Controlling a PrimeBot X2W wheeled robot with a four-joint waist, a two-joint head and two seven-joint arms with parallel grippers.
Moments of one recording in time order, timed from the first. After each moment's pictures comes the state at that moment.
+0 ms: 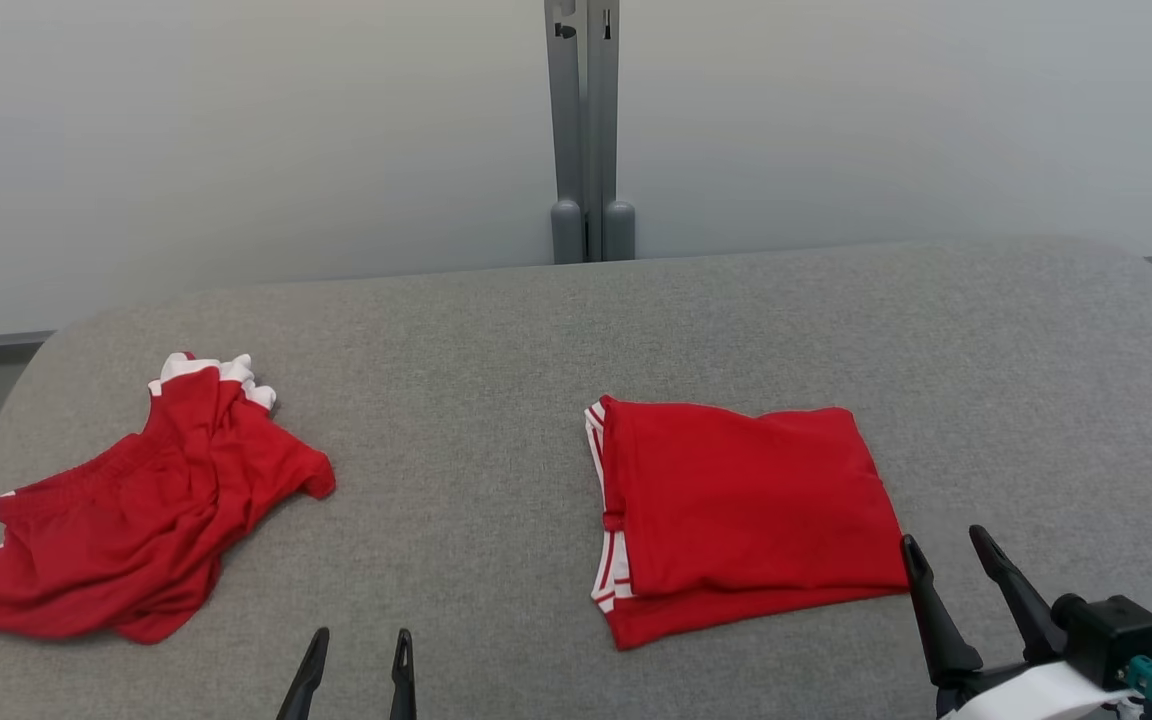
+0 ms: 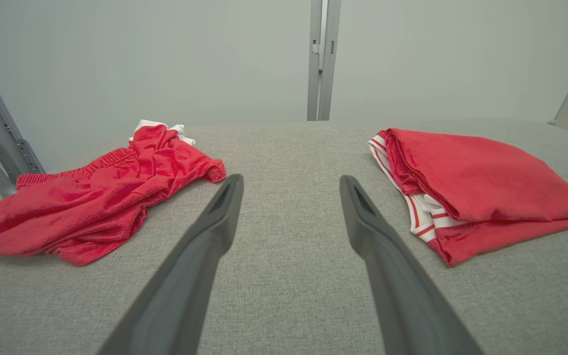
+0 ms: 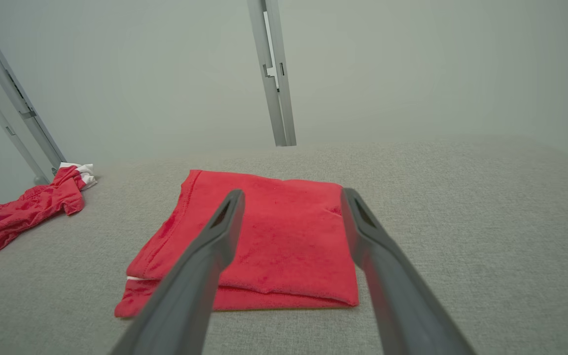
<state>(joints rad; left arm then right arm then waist) 0.27 0.05 -0.20 0.06 -0.11 0.03 -0.26 0.13 -0.21 0.13 0.15 0.33 0.13 -0.26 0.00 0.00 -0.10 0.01</state>
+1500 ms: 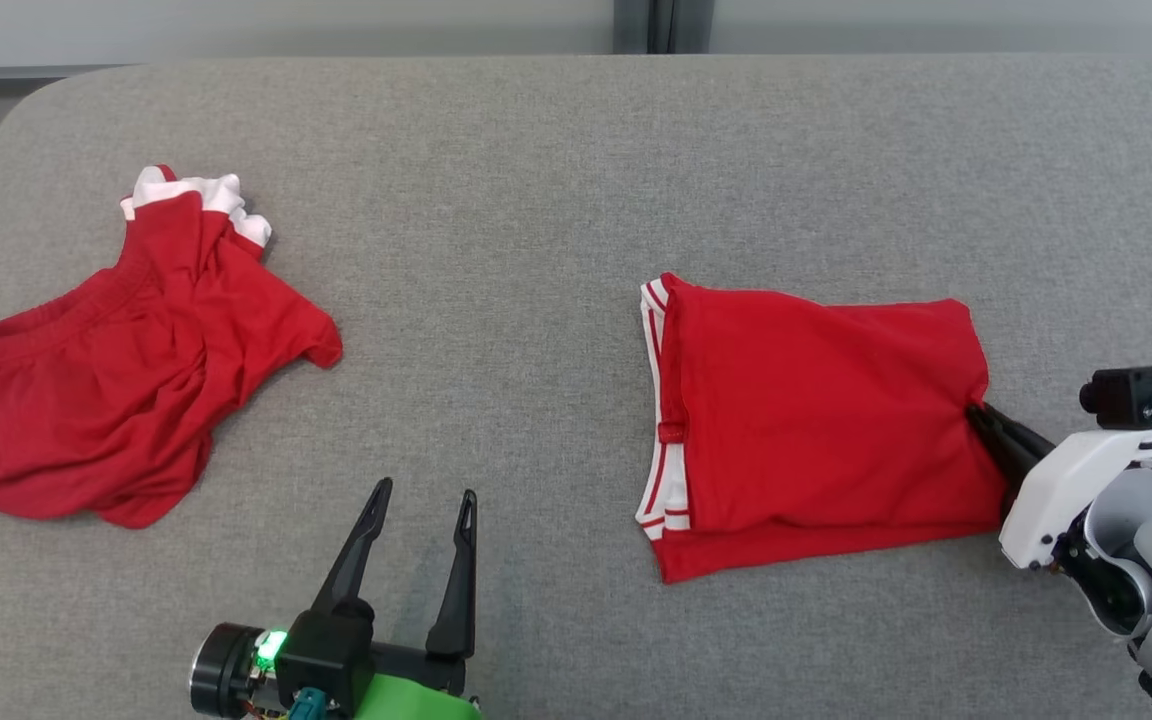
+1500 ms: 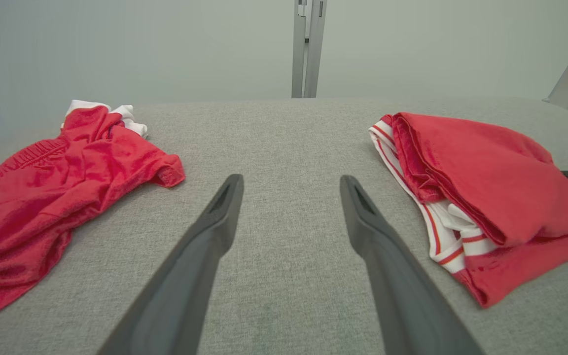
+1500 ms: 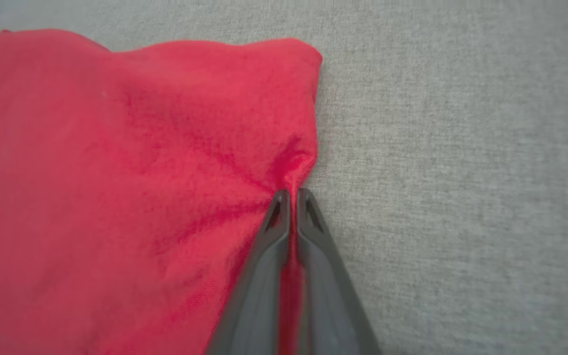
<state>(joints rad) 0.05 0.05 -0.30 0.05 -0.11 0.01 -0.26 -0.45 -0.55 0.59 0.64 0.91 0.13 -0.04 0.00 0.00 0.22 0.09</state>
